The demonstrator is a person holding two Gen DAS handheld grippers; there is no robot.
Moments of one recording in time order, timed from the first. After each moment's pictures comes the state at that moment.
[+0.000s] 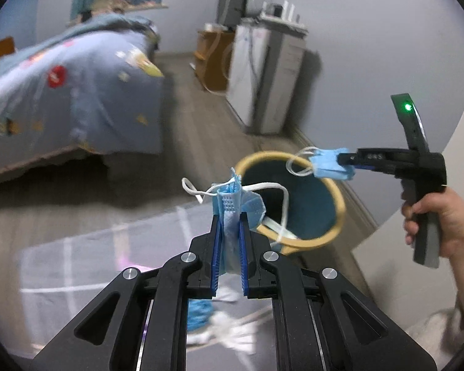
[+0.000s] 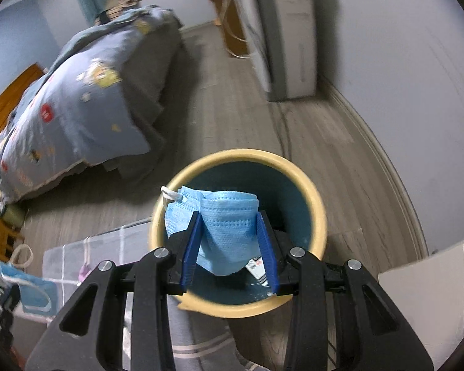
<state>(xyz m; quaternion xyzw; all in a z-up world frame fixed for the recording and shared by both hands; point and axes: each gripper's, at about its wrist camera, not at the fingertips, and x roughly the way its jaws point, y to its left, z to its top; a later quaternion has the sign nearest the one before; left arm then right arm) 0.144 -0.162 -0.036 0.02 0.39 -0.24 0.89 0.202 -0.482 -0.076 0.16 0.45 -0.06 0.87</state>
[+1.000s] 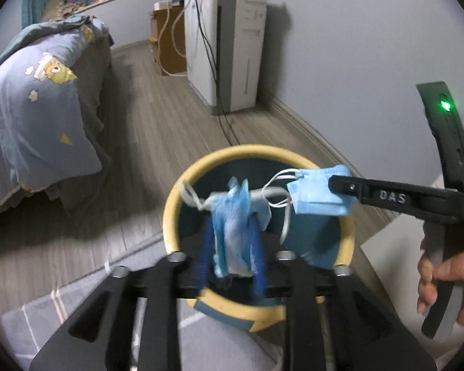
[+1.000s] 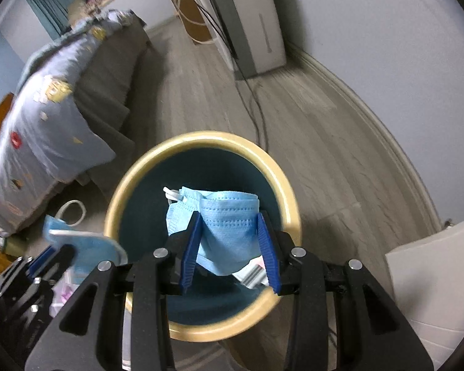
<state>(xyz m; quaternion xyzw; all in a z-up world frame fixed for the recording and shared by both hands) 0.230 -0.305 -0.087 0.10 0.41 -0.28 0.86 0.210 -0.523 -0.126 0.24 0.45 -0.08 0.86</state>
